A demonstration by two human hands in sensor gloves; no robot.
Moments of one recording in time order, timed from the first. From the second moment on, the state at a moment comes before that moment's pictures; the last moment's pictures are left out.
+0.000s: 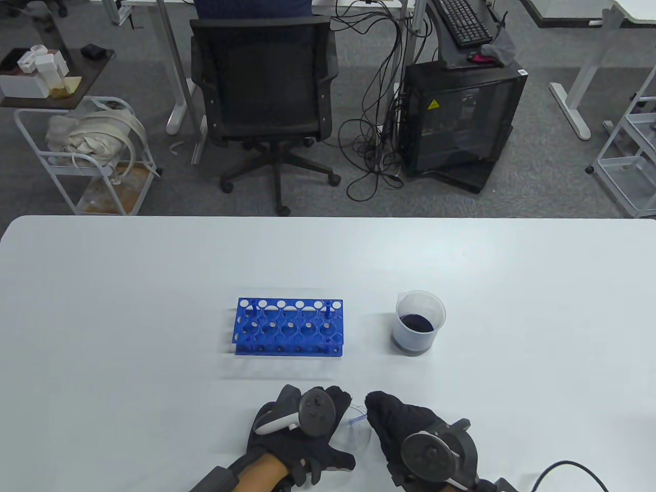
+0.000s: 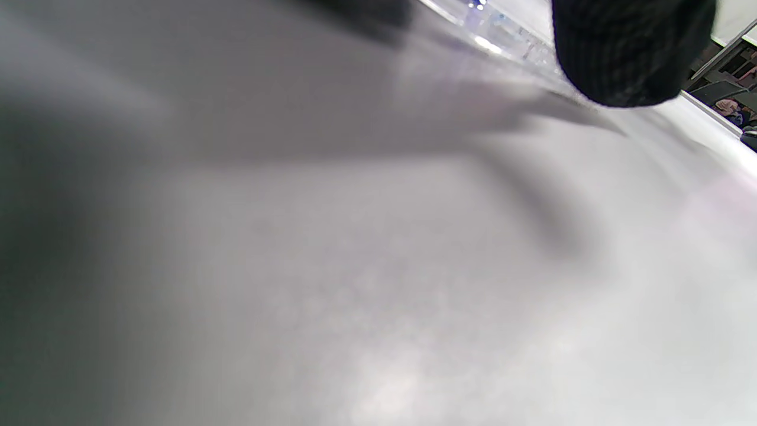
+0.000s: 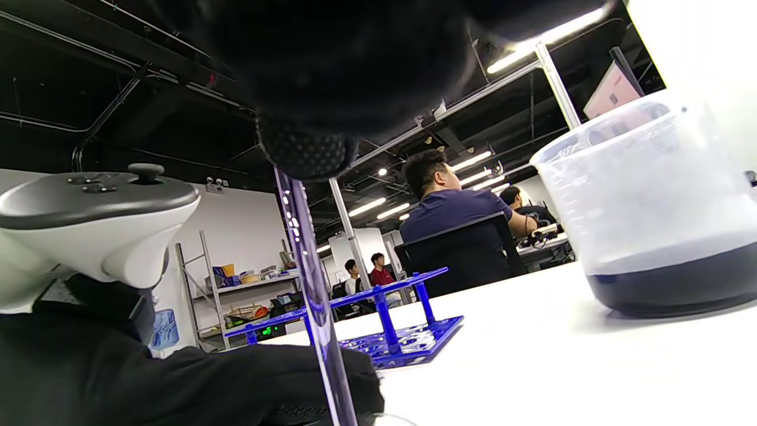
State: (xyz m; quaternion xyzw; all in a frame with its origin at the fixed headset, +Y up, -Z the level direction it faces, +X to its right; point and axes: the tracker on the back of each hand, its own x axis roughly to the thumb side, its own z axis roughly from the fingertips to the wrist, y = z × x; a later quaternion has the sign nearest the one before) left_hand -0.057 -0.798 -0.258 -0.30 -0.26 0.16 0.91; right_hand 0.148 -0.707 -0.218 0.23 -0.18 0.93 0.21
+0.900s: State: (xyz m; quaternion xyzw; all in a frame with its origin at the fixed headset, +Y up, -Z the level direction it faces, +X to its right) left_hand -0.057 -0.798 -0.257 -0.30 -0.26 0.15 0.91; right_hand 0.141 -0.712 -0.221 0.23 -0.16 0.93 0.24
